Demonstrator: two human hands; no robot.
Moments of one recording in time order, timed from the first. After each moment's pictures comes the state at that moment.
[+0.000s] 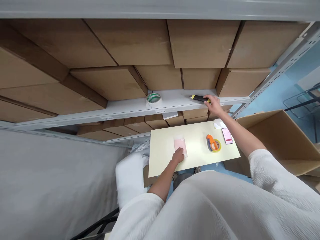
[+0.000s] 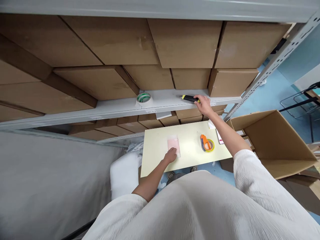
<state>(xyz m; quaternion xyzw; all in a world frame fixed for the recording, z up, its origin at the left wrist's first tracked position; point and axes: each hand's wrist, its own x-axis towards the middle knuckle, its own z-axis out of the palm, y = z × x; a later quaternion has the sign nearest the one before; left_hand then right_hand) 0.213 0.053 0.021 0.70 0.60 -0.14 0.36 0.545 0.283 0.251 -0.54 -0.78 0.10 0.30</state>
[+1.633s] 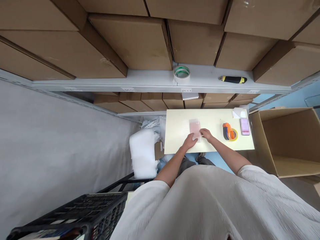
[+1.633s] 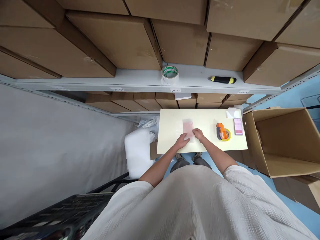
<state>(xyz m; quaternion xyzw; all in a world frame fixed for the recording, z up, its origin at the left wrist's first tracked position) 0.174 0.021 -0.007 0.55 0.64 0.13 0.52 0.361 0.073 0.000 -0.70 -0.36 0.59 0.20</state>
